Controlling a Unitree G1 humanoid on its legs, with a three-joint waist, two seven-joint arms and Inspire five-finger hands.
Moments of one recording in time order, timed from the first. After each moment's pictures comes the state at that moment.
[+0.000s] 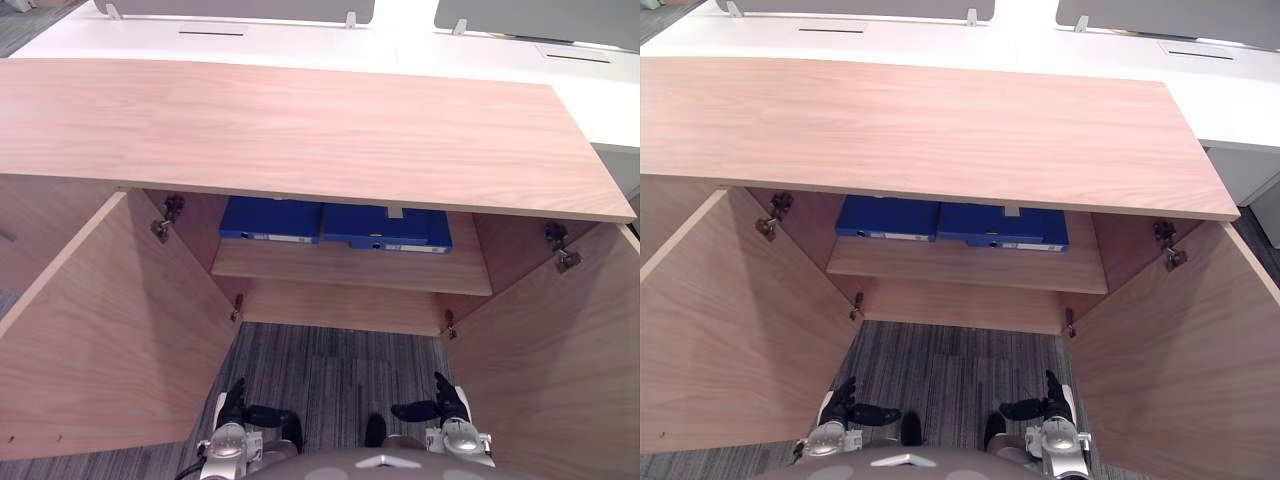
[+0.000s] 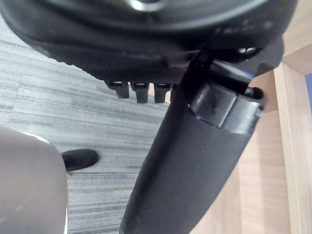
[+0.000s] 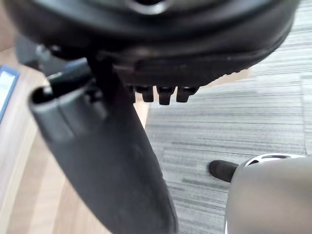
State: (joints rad) left arm 0.11 0.04 0.14 0.95 0.12 -0.06 0.16; right arm 0.09 -0.01 -0.19 0.92 -0.18 -0.04 -0.17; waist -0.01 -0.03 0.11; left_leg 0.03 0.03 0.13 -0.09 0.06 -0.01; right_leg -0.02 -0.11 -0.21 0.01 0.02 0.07
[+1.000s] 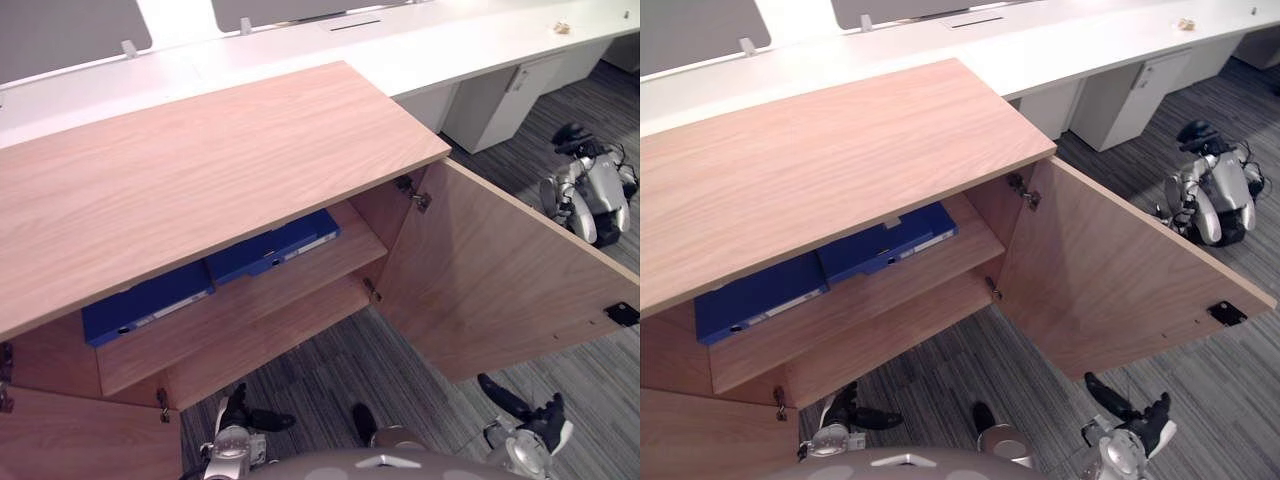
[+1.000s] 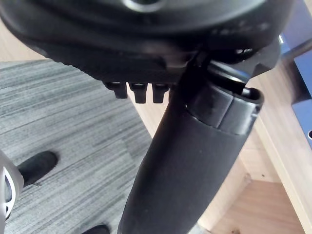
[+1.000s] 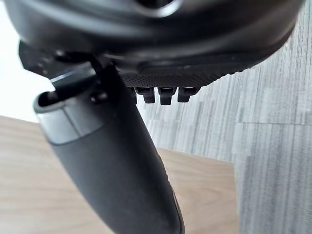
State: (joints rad) left arm 0.09 0.02 0.16 0.98 0.17 -0.04 0.18; right arm 0.21 0.08 -0.62 0.42 0.16 -0.09 -0.37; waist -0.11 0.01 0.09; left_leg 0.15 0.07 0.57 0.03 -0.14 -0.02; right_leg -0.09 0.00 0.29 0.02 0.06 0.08
